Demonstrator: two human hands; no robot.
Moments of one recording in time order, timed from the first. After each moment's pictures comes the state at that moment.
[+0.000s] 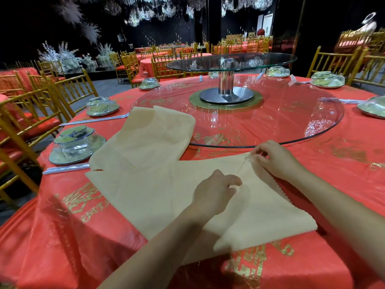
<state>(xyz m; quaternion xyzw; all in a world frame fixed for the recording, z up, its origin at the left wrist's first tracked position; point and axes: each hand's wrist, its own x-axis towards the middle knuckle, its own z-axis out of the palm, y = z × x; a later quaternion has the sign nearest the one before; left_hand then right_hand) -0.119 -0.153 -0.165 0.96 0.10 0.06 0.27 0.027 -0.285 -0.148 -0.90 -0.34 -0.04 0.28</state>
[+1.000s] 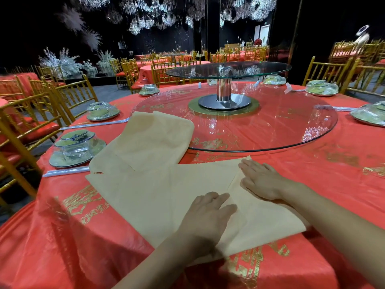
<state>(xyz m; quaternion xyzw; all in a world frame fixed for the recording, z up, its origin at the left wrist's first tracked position) -0.168 -0.152 -0.193 0.99 -0.07 0.10 0.01 0.001 -0.282 -0.164 -0.92 -0.38 0.10 0.01</state>
